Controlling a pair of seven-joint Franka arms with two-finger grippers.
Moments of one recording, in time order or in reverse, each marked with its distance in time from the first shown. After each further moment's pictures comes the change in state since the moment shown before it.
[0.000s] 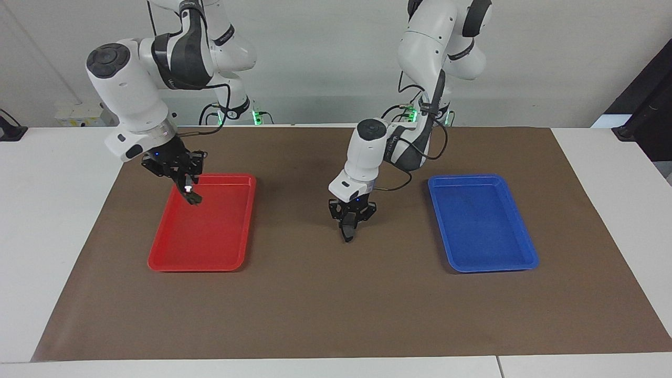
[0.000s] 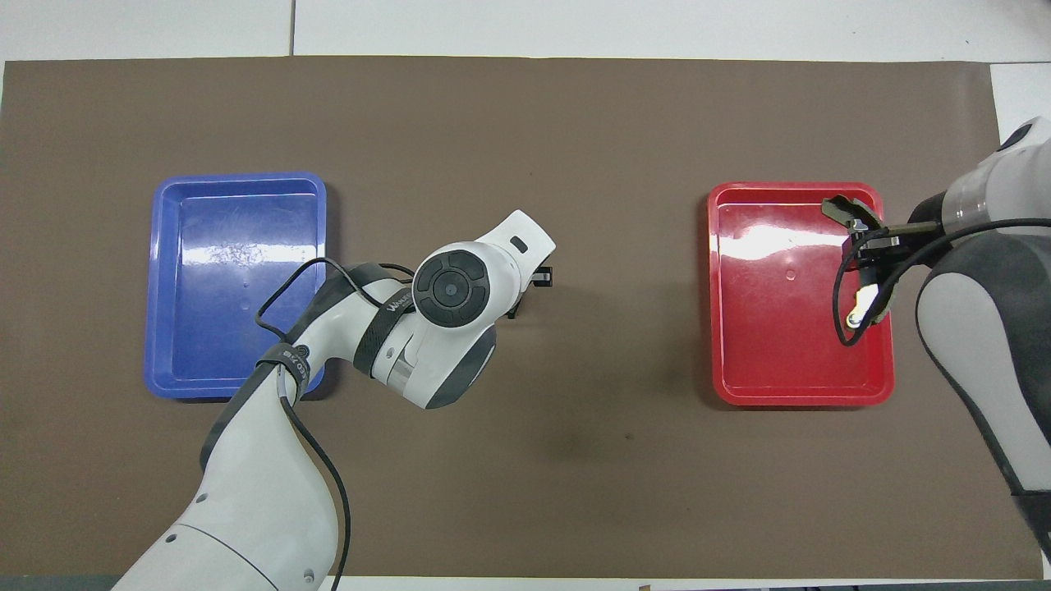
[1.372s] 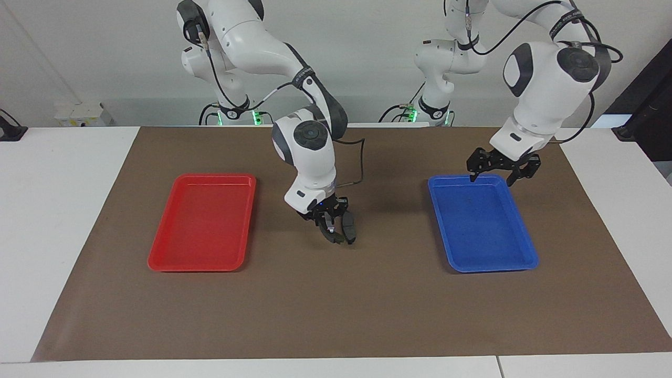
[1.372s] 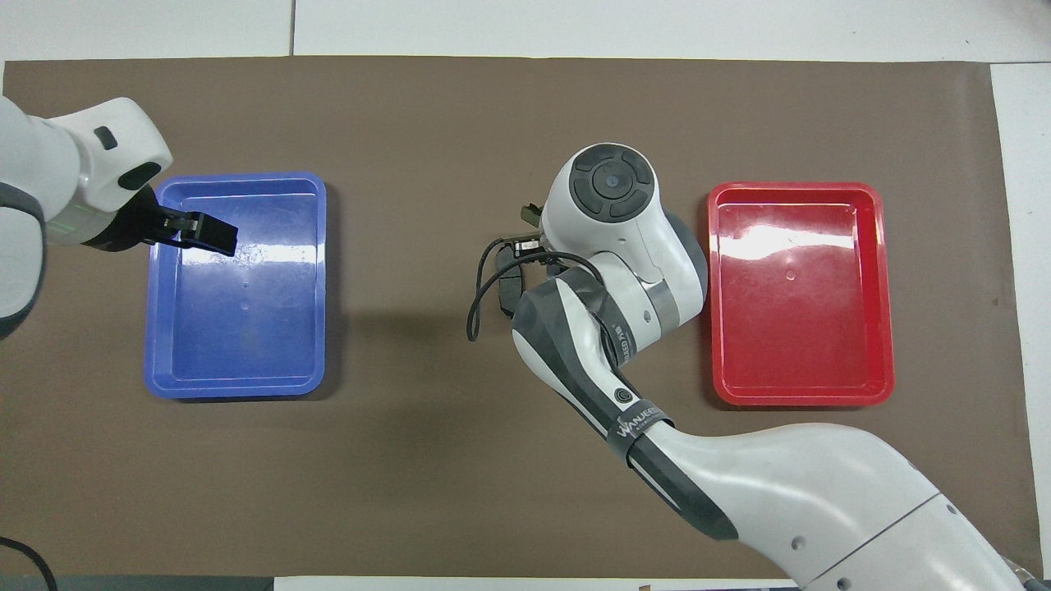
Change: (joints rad) left arm 0.525 -0.384 0.037 0.148 0.001 -0.786 0.711; right arm 0.457 0.506 0.040 0.271 0.000 0.315 0.437
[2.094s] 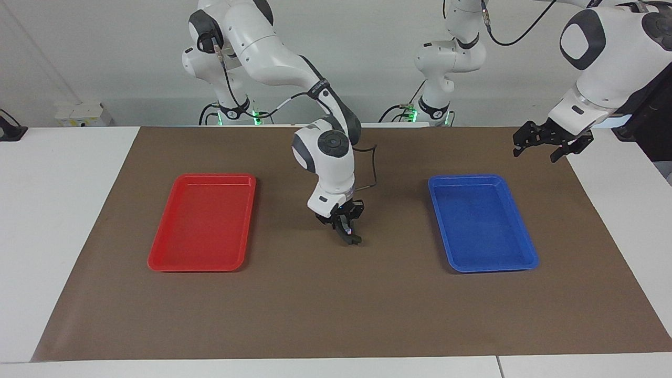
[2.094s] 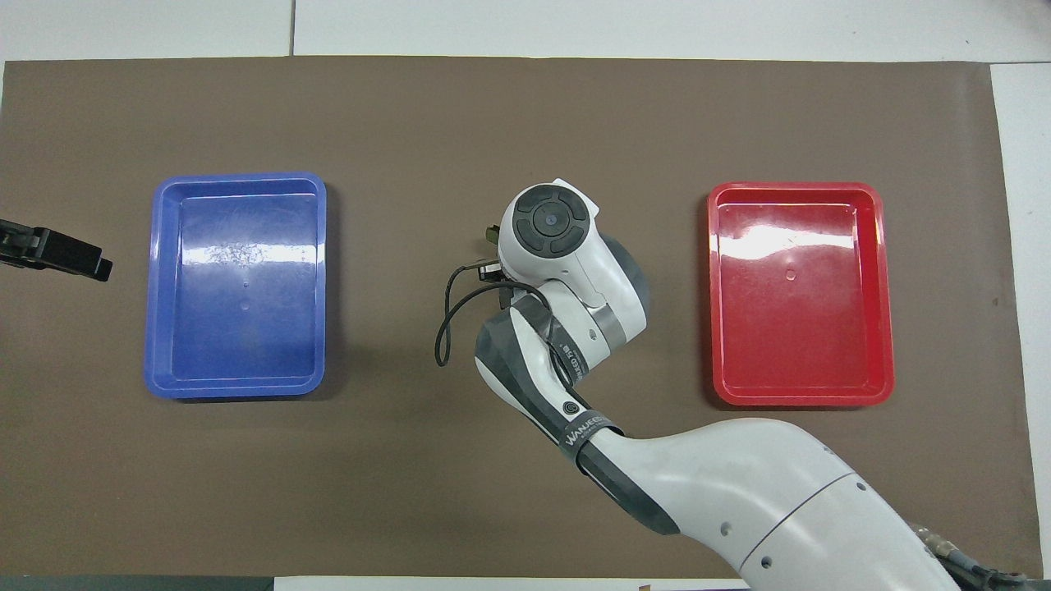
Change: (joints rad) left arm 0.144 -0.014 -0.001 0.106 0.005 -0.215 0.138; right arm 0.064 0.070 0.000 0.003 -0.014 0.071 0.008
